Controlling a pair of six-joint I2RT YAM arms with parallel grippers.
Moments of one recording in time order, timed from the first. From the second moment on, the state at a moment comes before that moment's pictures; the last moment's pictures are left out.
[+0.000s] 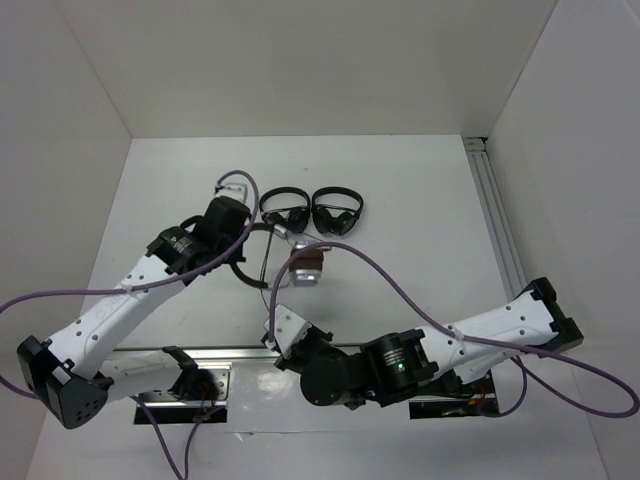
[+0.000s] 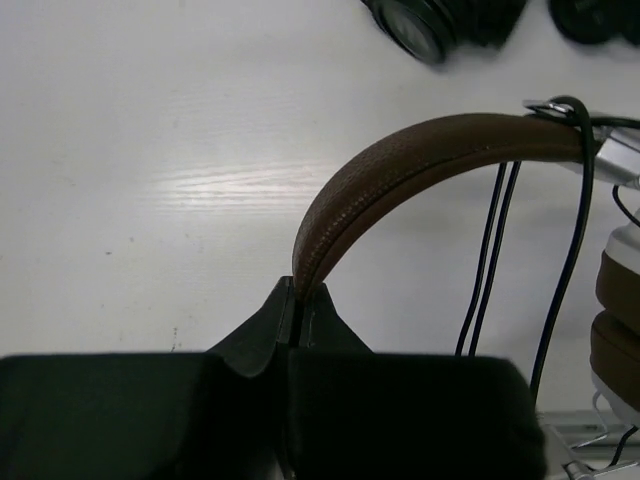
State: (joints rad) left arm -0.56 1.13 1.16 -0.90 -0.45 -0.44; right arm 1.83 1.31 1.18 -0.32 0.93 0.17
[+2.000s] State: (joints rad) left arm -1.12 0.79 1.11 -0.88 -0.34 -0.32; right arm 1.21 1.07 0.86 -0.19 0.31 0.02
